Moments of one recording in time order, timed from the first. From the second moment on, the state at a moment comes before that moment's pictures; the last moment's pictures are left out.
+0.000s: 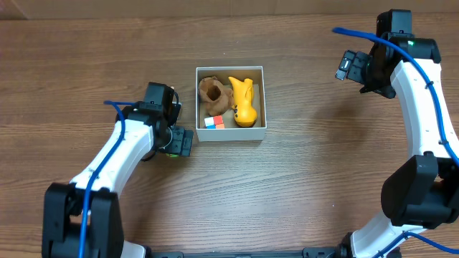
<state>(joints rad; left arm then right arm) -0.19 1.66 1.04 -0.79 0.00 -0.04 -0.10 1.86 1.72 -1.08 0.03 0.31</state>
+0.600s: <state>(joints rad) -0.19 1.69 1.30 -1.07 0.02 -0.02 -0.10 1.86 1.72 -1.08 0.03 0.31</state>
